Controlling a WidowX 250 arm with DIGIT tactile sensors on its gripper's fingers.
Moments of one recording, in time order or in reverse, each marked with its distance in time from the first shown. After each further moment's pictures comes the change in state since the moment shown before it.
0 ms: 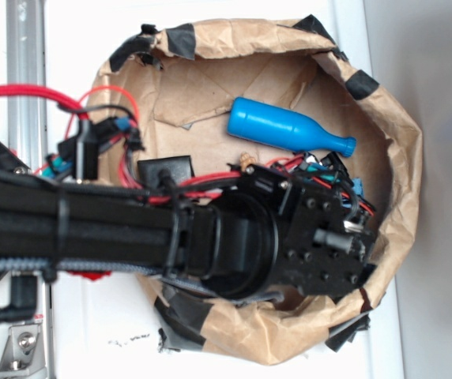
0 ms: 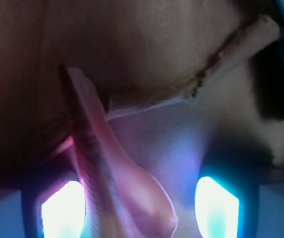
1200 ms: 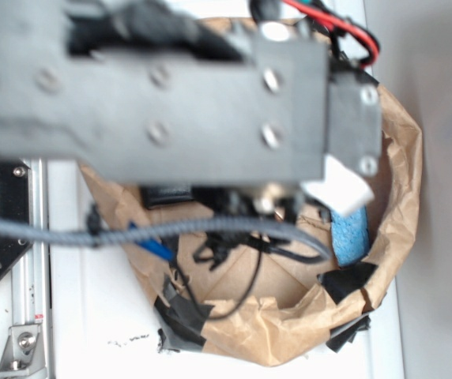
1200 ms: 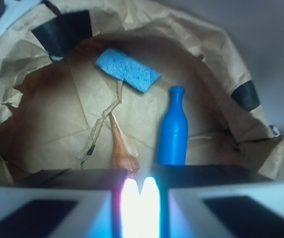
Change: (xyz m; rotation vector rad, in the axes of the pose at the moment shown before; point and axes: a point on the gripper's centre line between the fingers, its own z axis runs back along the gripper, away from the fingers) arm -0.071 0.005 0.146 0.016 -0.282 0.600
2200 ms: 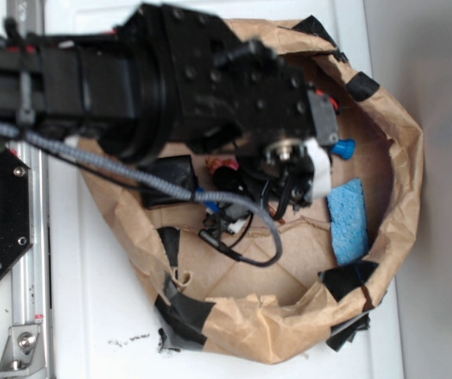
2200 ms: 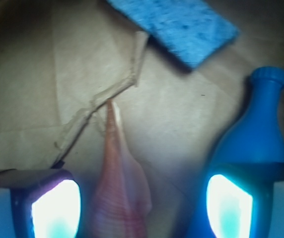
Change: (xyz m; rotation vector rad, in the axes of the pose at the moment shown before) arm -0.003 -0.026 -0.125 -0.191 0.016 -0.238
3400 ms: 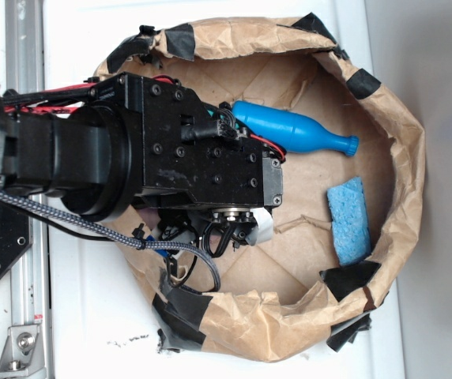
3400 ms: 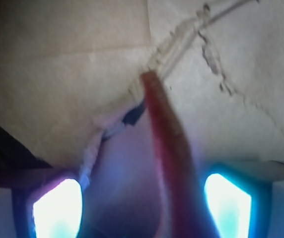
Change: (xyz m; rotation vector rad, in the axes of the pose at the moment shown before) arm -0.031 -0.029 -0.012 -0.026 0.151 0.017
